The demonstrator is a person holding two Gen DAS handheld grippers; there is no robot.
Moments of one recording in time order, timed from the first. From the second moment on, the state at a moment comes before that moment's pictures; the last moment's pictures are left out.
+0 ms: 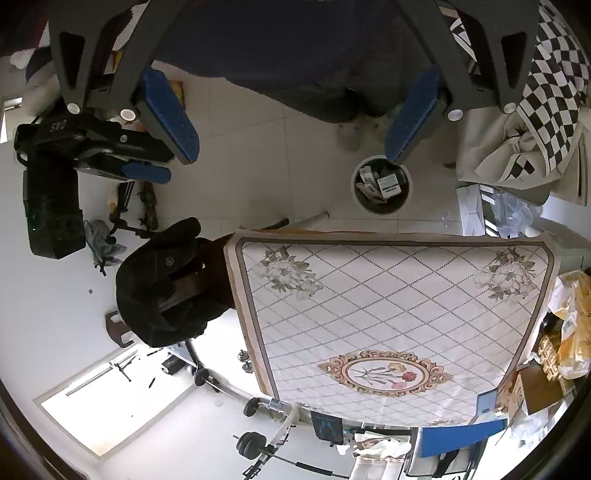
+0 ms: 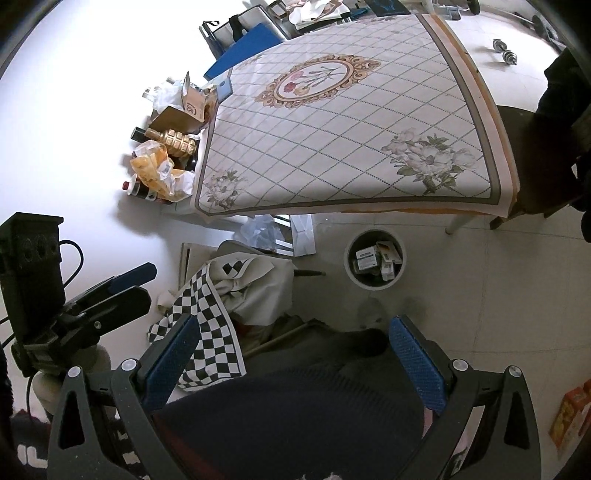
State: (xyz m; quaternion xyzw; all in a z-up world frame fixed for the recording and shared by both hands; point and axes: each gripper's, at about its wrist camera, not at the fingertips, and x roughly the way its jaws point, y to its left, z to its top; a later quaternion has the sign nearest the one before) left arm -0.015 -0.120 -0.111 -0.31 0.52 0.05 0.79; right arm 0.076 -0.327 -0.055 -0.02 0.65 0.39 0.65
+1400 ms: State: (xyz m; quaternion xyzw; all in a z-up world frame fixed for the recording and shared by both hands) left arm -0.016 -0.117 -0.121 -0.33 0.53 0.03 0.78; right arm 0.085 -0.328 -0.058 -0.03 0.66 0.38 0.64
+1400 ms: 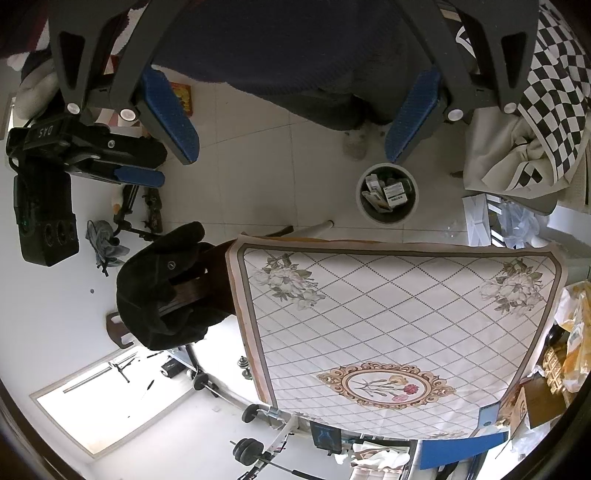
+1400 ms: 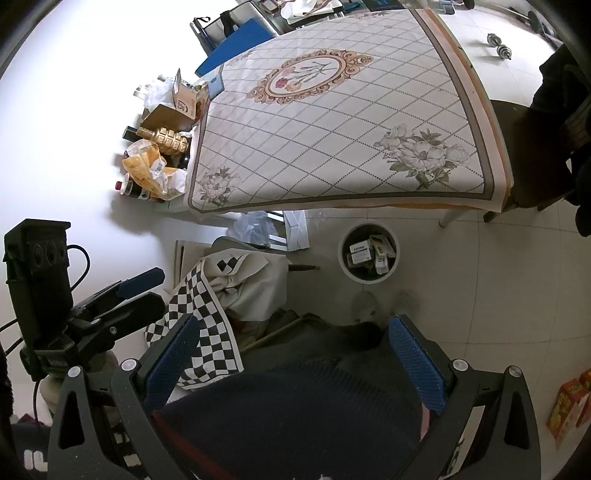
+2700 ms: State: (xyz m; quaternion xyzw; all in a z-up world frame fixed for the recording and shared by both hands) left arm -0.026 -0.119 -0.109 -0.32 0.52 0.05 0.79; right arm 0.072 -0.324 -0.053 -0.03 0.67 0.39 0.64
